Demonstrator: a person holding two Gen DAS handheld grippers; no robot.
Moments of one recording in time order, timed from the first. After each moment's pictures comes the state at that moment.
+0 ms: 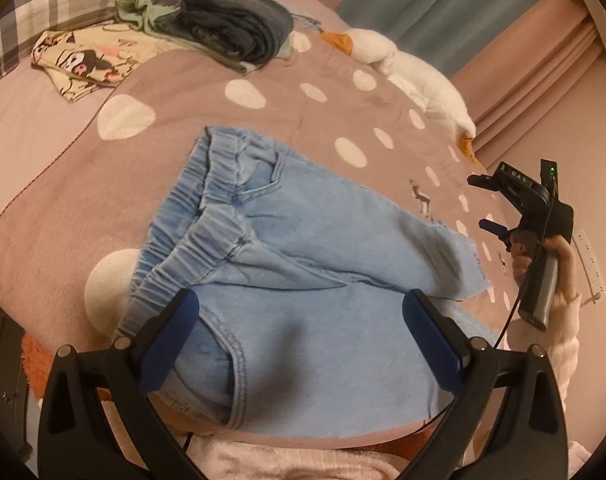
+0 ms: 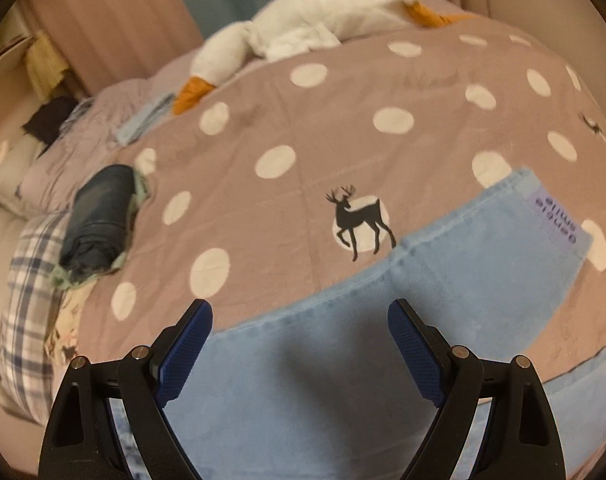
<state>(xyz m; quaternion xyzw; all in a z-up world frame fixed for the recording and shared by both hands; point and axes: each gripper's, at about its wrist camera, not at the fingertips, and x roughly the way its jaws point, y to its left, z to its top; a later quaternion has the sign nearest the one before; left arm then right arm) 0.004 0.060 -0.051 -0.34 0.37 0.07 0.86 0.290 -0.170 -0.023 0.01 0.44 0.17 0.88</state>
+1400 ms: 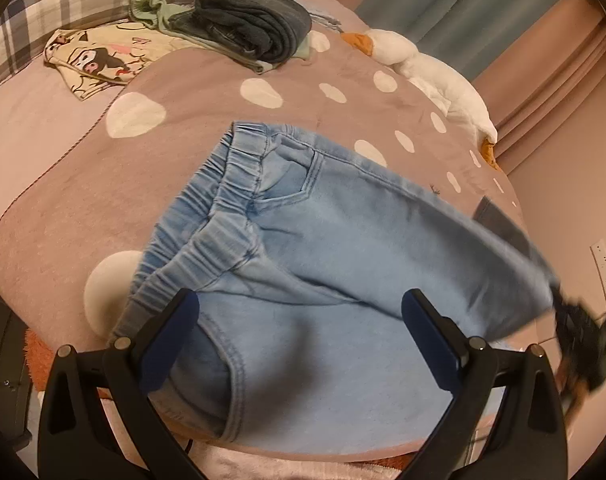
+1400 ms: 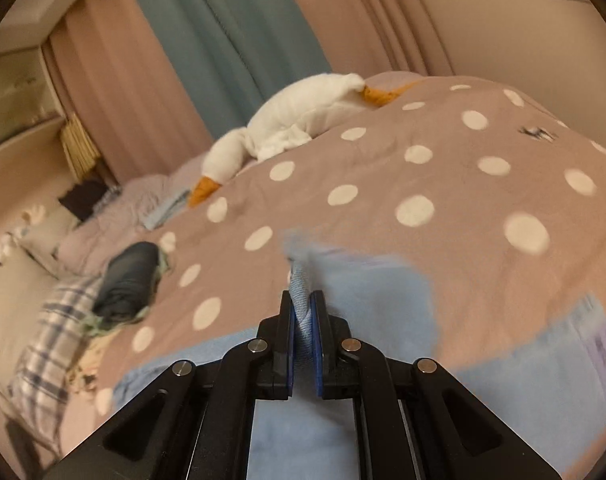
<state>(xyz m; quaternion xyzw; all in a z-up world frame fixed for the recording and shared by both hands) 0.022 0.056 -0.053 -0.33 0.38 0.11 0.86 0.162 -0.315 -0.012 0.10 0.27 0.20 0.94</state>
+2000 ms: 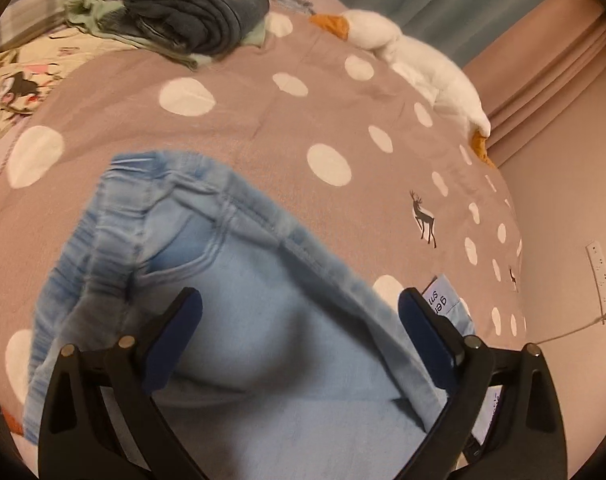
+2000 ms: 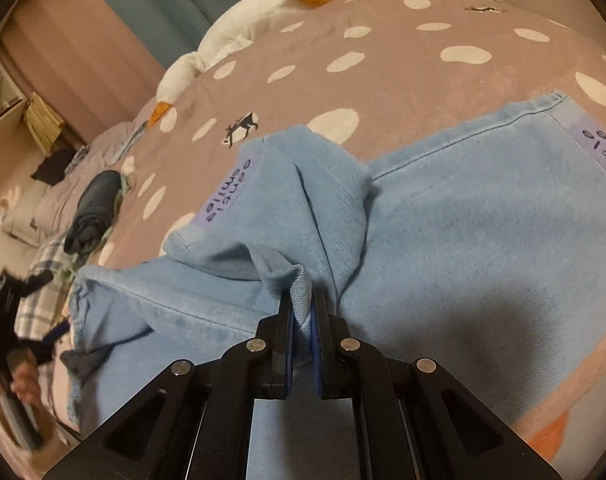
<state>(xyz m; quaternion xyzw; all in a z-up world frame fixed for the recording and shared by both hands) 0.135 0.039 -0.050 -0.34 0.41 0.07 0.85 0.166 -0.345 -0.110 0.11 0.39 0.18 0.89</state>
